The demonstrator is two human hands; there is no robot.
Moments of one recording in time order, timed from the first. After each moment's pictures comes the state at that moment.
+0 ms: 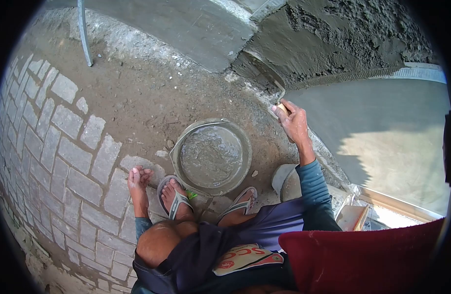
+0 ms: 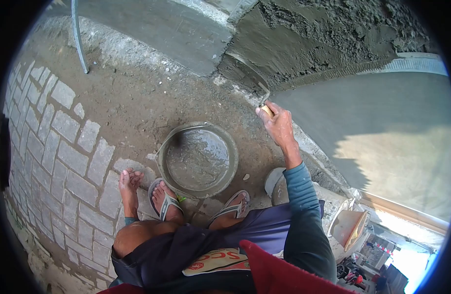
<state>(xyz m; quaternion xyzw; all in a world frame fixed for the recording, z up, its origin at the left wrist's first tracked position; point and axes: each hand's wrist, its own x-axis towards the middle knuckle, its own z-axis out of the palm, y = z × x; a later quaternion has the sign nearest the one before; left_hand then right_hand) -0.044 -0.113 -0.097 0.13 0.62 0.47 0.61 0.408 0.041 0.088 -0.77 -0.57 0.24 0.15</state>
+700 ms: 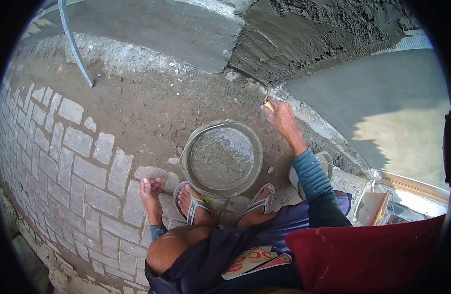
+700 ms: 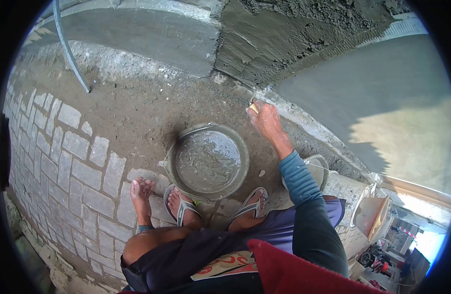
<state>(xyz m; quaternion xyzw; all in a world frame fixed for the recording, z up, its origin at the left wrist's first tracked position) -0.048 -0.107 -0.086 0.16 0.63 0.45 0.61 0.395 0.038 0.026 -0.76 -0.59 0.22 0.12</state>
